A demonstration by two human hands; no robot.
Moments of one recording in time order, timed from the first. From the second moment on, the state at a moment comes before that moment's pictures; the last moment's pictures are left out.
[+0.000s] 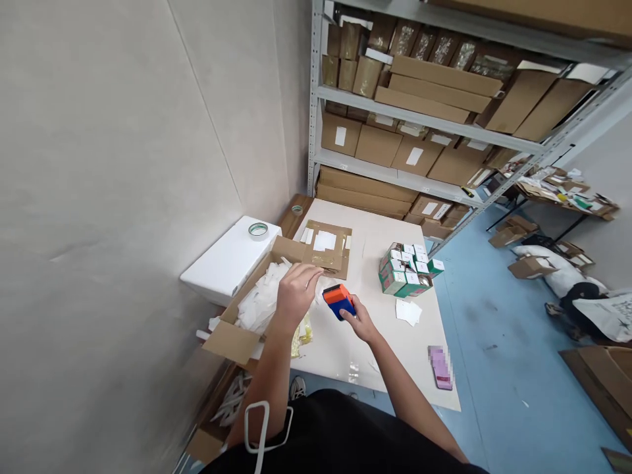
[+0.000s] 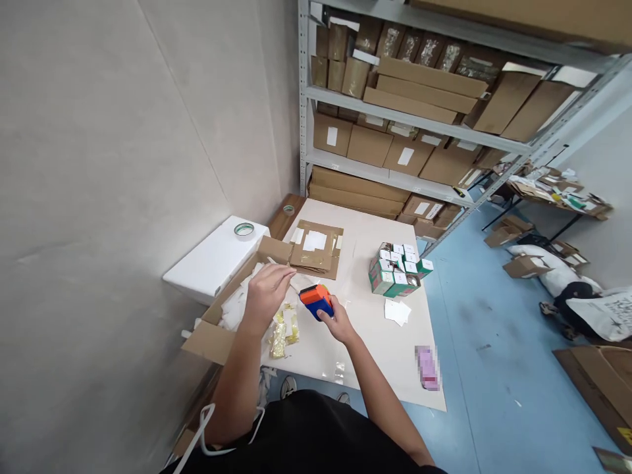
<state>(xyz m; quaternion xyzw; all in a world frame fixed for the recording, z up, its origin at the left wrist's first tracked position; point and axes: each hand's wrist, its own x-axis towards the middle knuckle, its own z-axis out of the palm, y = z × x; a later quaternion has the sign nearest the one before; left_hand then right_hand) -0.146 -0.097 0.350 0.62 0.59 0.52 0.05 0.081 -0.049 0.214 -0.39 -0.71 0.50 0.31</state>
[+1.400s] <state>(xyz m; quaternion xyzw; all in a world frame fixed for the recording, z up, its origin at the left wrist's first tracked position) -0.315 -0.270 0.290 0.32 0.79 0.52 -0.10 -0.315 -0.005 0.191 -0.28 -0.92 0.21 0.17</state>
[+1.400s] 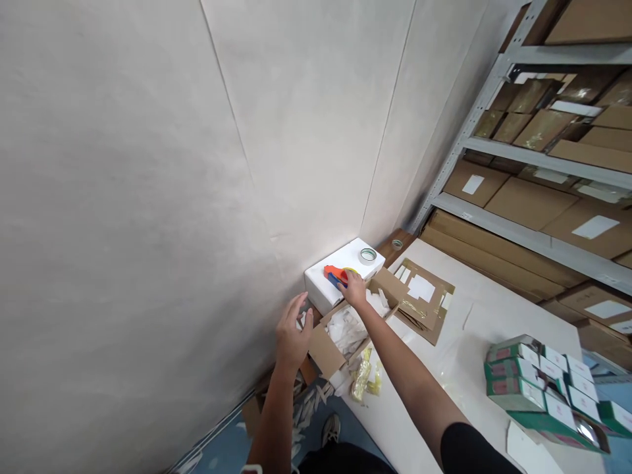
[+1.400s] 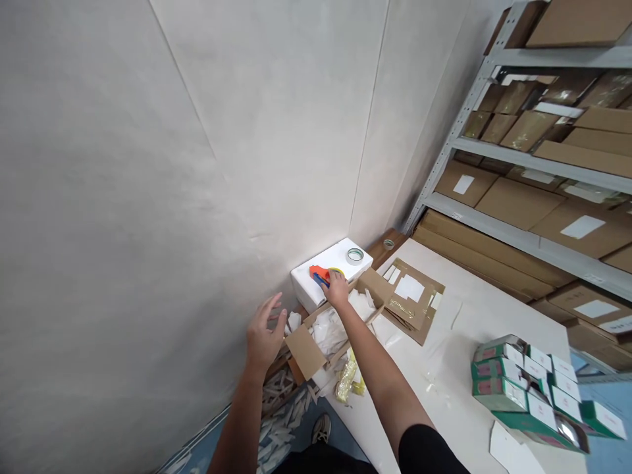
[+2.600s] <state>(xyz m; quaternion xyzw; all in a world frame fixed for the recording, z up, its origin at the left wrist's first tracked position) 0.065 0.043 0.200 0.71 0.53 0.29 0.36 0.329 0.049 0.131 -0.70 -0.58 0.24 0.35</state>
